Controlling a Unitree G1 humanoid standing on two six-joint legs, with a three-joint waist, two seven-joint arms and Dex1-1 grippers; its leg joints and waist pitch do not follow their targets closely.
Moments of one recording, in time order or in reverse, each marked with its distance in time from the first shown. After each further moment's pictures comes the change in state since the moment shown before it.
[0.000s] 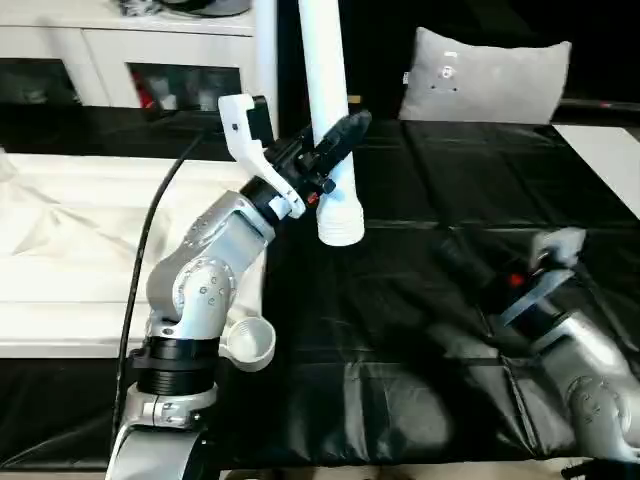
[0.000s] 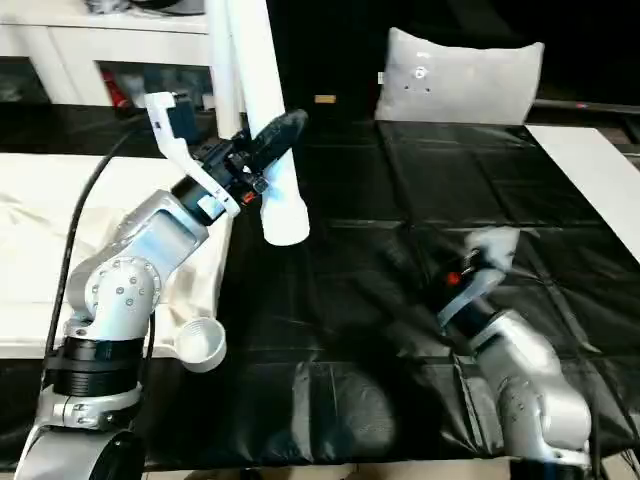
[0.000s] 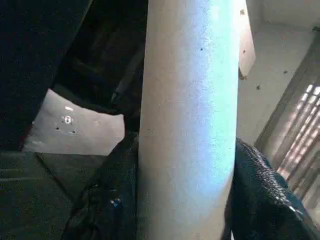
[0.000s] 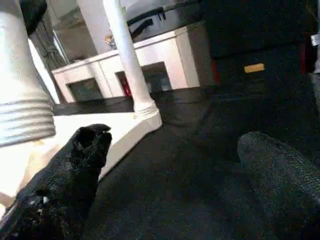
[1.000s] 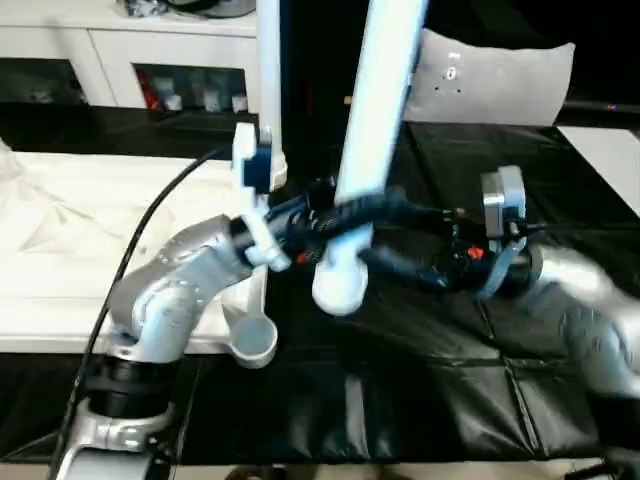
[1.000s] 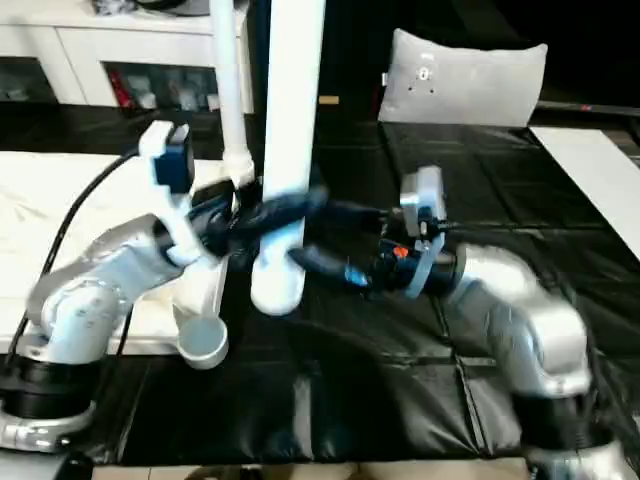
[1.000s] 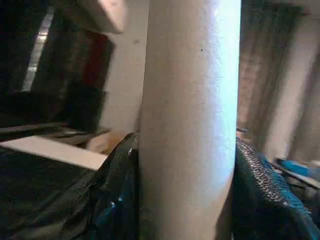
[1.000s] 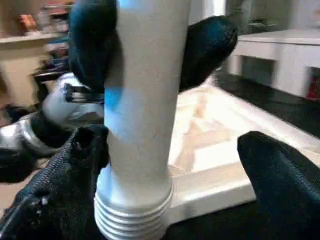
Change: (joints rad) left arm 0.083 0.206 -0.122 -0.102 -0.162 0.098 -0.574; right arm -0.297 -0.210 0.256 -0.052 0.071 0.172 0.499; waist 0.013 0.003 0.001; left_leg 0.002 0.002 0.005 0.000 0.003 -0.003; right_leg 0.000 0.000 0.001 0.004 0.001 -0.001
